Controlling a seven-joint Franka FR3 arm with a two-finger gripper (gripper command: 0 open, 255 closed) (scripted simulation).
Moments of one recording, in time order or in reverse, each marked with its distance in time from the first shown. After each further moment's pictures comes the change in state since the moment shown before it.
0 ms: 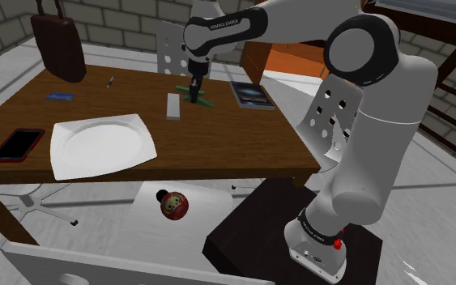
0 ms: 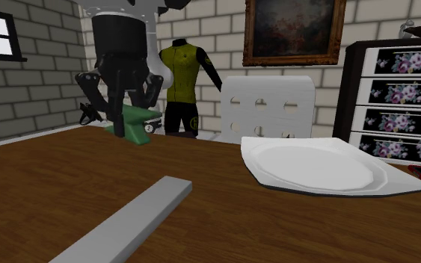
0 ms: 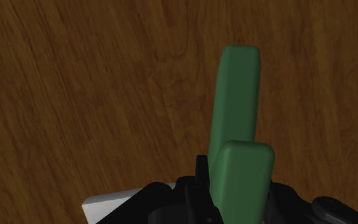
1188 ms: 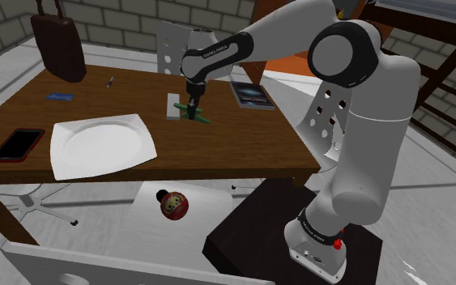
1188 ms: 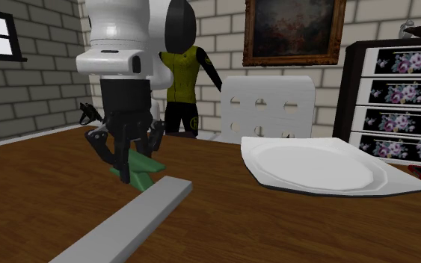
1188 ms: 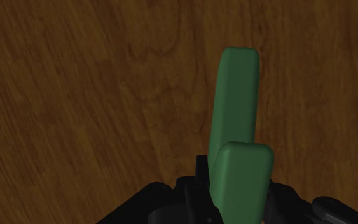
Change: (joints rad) arm -0.004 0.089 0.006 -0.097 0.016 0.186 -0.010
